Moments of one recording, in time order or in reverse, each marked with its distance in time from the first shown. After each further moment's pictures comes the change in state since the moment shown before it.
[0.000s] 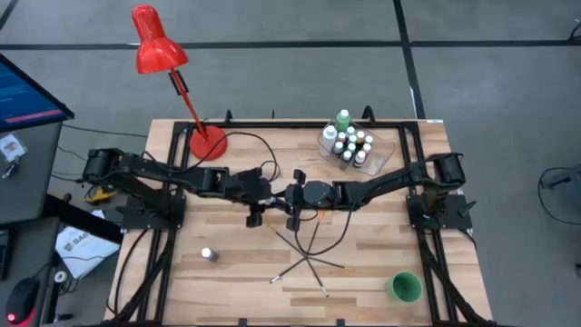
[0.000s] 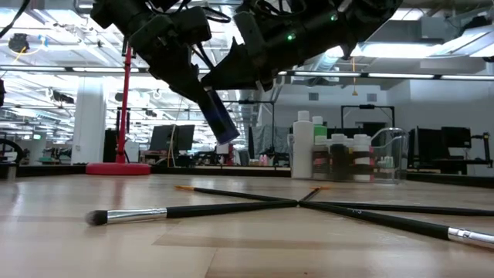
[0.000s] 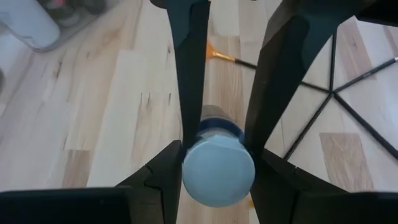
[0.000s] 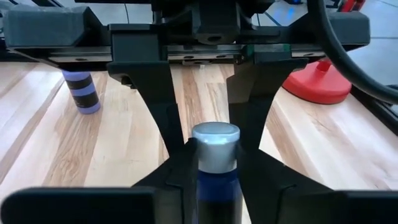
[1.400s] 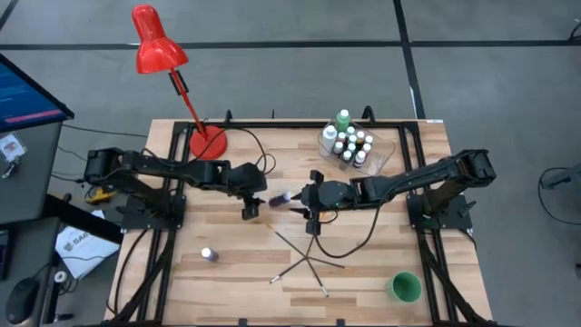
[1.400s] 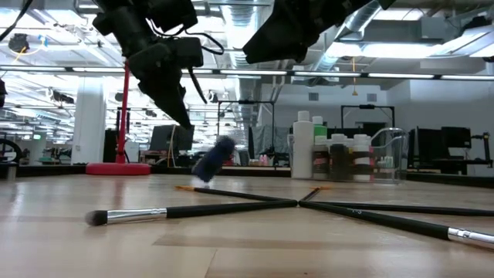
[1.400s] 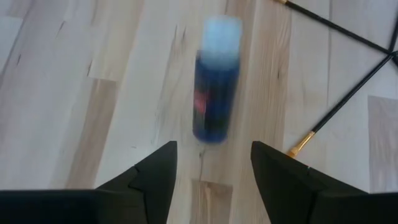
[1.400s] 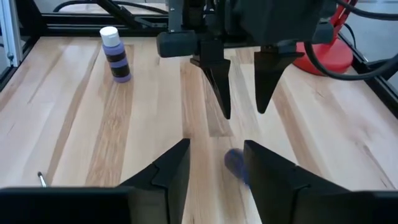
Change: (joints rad) left arm 0.098 0.008 -0.001 -0.186 0.022 -0.057; right arm 0.067 -0.256 -0.002 -0.404 0.004 0.061
